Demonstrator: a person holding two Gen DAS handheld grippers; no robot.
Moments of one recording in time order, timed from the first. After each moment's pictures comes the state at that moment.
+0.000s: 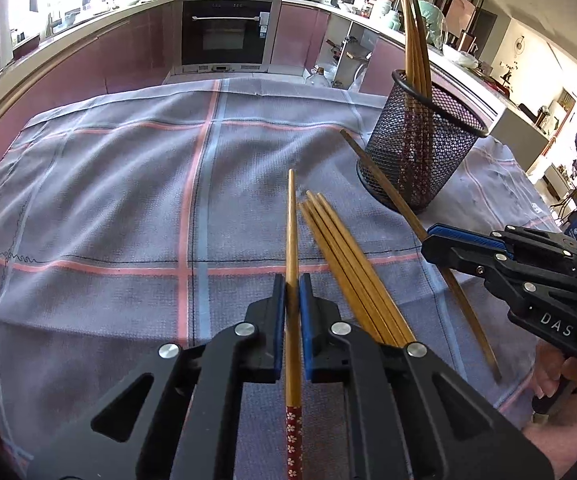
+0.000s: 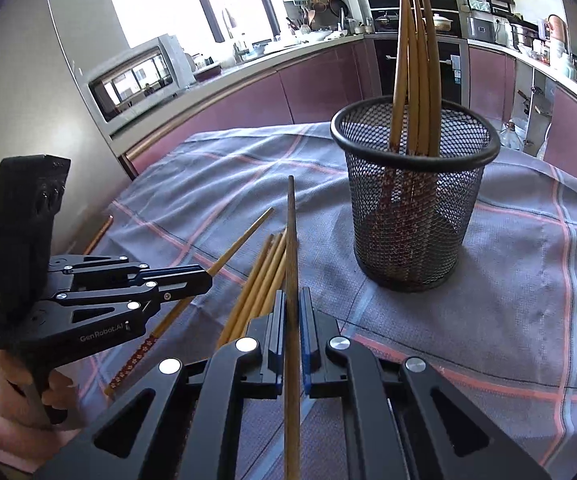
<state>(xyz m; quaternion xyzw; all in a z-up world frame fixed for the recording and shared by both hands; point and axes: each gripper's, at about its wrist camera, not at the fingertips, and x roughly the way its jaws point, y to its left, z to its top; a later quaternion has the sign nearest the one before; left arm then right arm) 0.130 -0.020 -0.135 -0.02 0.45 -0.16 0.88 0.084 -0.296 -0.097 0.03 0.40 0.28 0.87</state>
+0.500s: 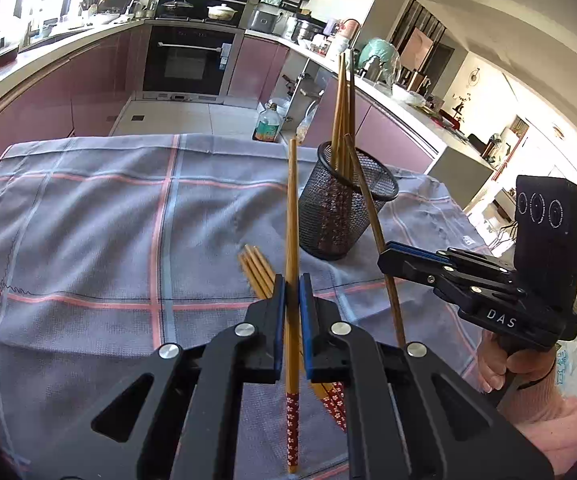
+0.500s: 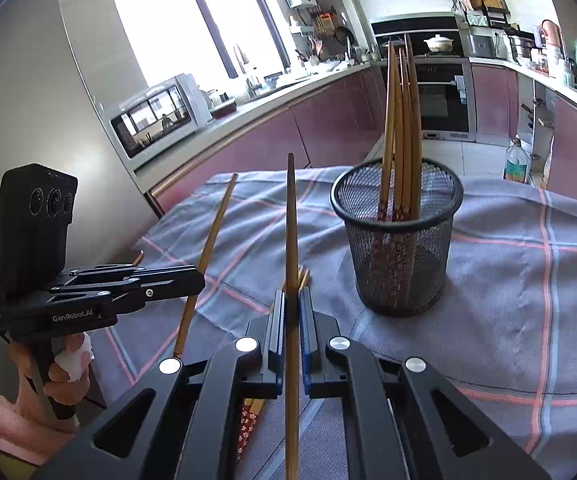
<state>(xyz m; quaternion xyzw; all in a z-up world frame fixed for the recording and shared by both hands) 0.109 -0.013 -0.077 -0.08 0.39 -0.24 0.89 0.070 -0.322 -0.061 0.07 0.34 0.30 0.89</state>
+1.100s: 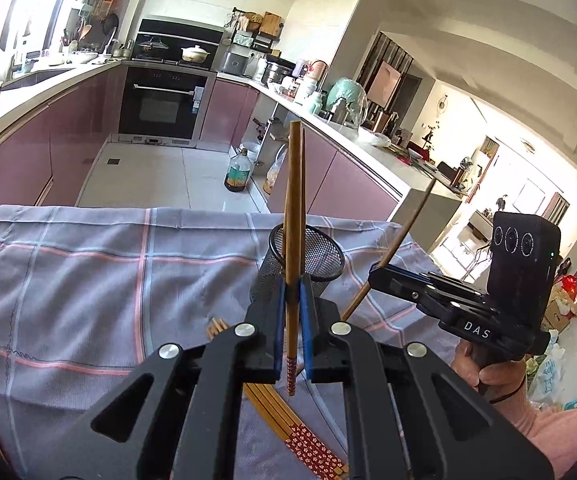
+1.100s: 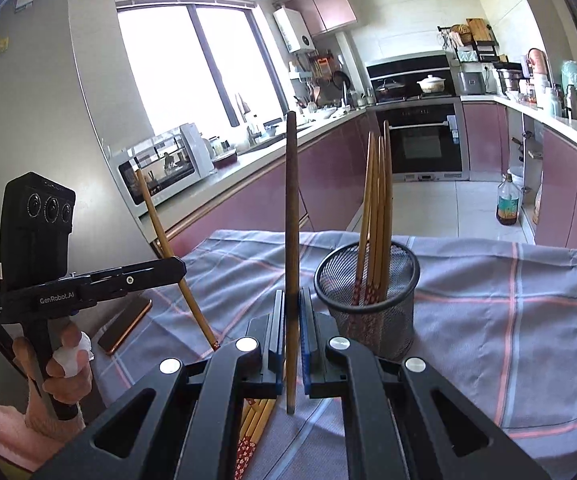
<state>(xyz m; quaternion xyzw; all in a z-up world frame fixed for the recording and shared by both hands) 0.106 -0.016 -0.010 -0.09 0.31 -0.29 0.90 0.070 -0.355 -0.018 0.09 0.27 0.29 0.91</state>
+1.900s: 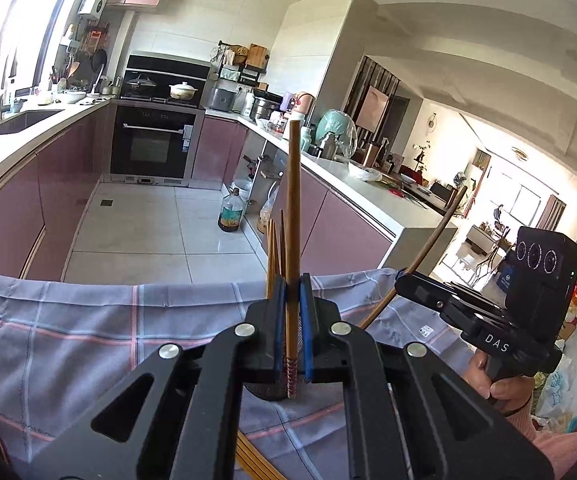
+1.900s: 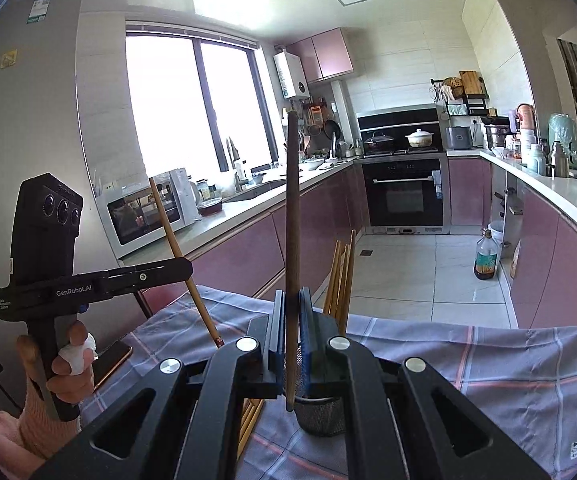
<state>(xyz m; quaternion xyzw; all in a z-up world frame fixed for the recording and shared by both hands) 0.148 -0.039 0.052 -0.08 0.25 -0.29 0.92 0.081 -0.387 0.040 0.07 0.18 0.26 0.94</state>
